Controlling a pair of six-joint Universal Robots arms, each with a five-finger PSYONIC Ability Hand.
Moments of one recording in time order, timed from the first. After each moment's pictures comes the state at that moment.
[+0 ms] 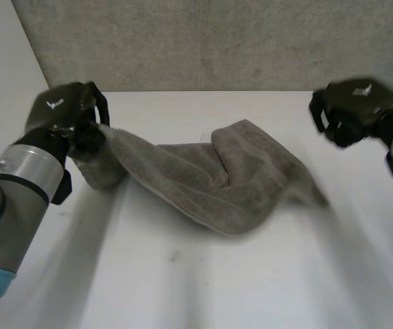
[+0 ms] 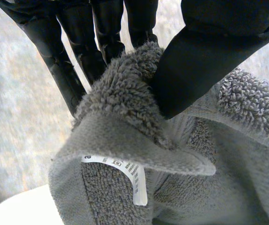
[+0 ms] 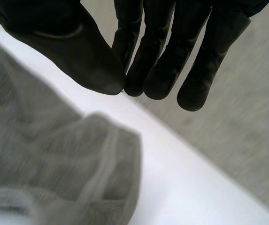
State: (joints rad) left arm 4.30 -1.64 -1.69 3.35 -1.62 3.08; right arm 1.72 -1.41 1.41 0.24 1.13 2.78; left_hand 1.18 1.22 1.22 1.22 1.02; right_hand 1.33 1.33 1.33 1.34 1.17
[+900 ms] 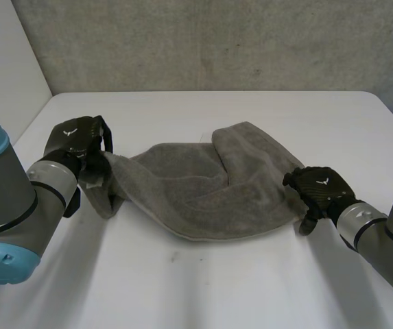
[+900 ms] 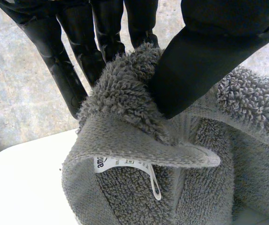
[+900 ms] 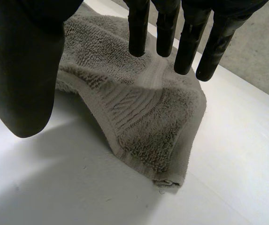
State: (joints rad) left arm 4.35 -1.83 -1.66 3.35 -1.62 3.09; right arm 1.76 -1.13 1.78 -0.26 1.25 2.77; left_hand 1.18 1.22 1.22 1.22 1.02; right_hand 0.34 0.35 0.34 0.33 0.11
